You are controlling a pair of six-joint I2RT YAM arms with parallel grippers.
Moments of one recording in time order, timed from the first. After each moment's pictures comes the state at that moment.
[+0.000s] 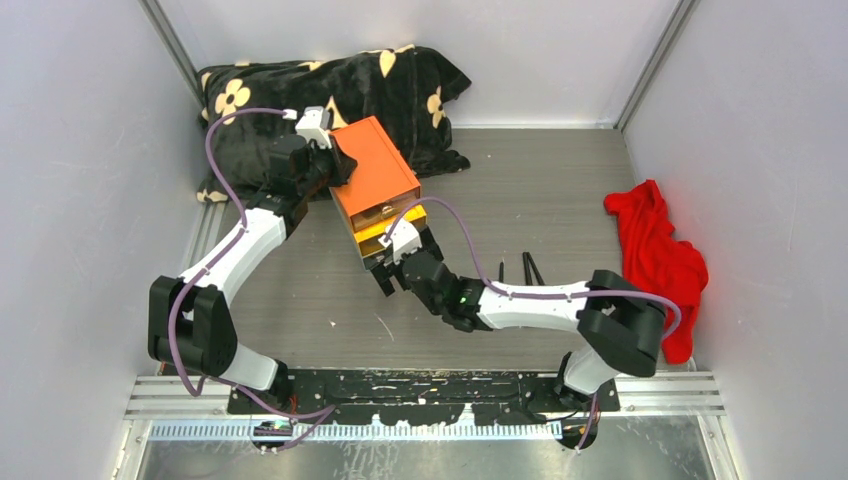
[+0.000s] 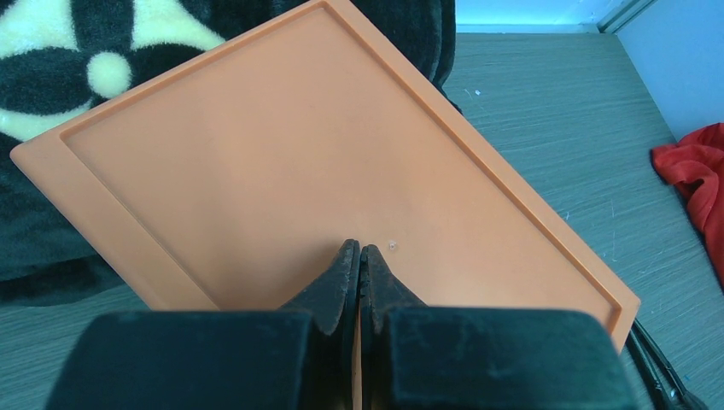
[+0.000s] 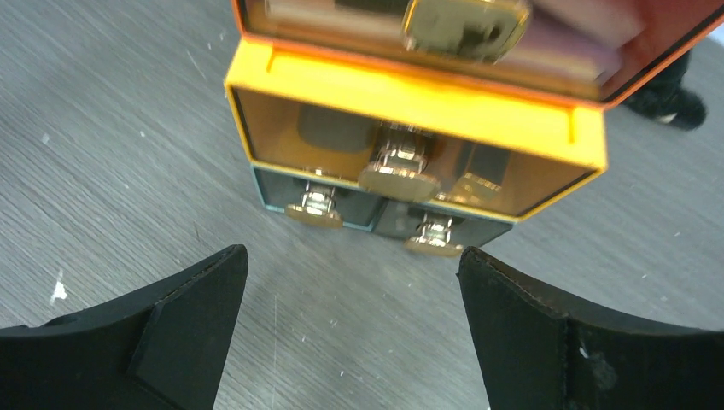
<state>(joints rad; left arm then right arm) -0.25 1.48 1.12 0.06 0.17 -0.28 1.12 1.52 0.83 0.37 0.53 0.04</state>
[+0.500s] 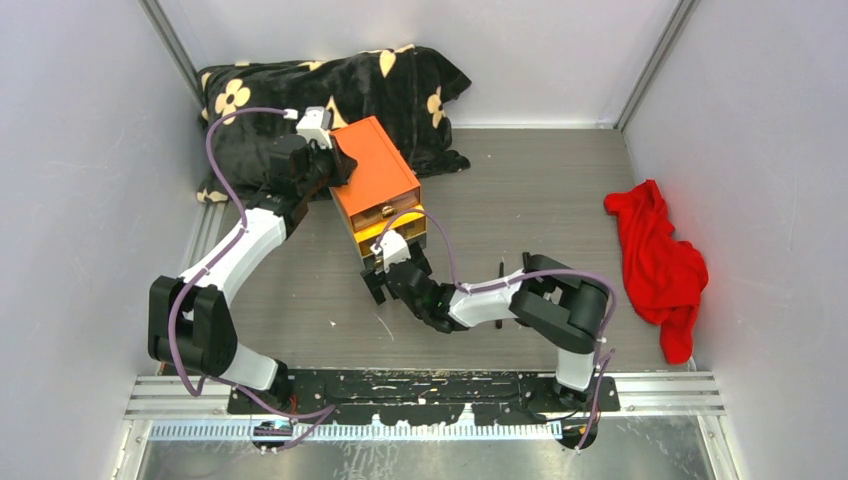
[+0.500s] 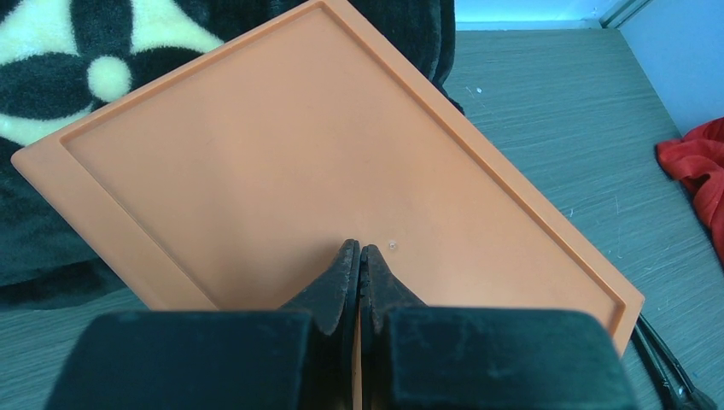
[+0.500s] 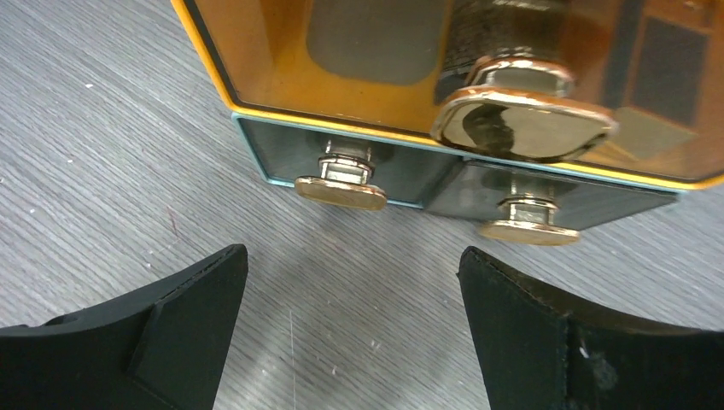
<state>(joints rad) -0.25 1.48 1.12 0.06 0.18 -0.26 1.11 1.80 0.84 0.53 0.52 0.15</state>
